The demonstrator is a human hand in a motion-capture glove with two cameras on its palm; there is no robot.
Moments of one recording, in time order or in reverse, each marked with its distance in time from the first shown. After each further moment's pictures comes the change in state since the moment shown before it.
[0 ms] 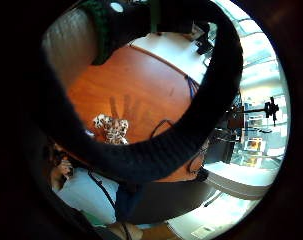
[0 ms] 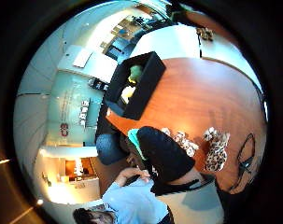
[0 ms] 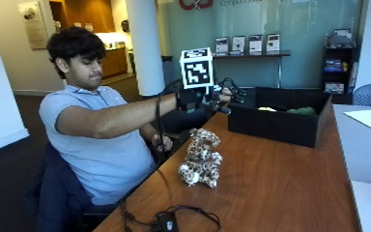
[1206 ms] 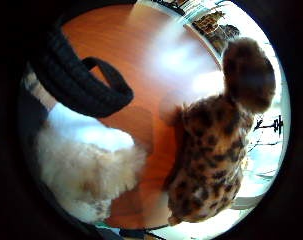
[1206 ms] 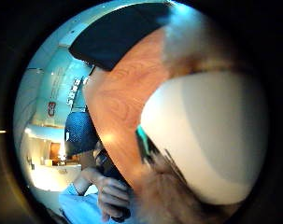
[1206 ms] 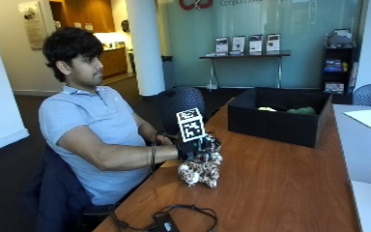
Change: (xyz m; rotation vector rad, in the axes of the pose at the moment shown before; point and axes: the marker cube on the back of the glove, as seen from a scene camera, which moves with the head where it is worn) arm -0.091 0.047 0.239 0.084 0.056 -0.225
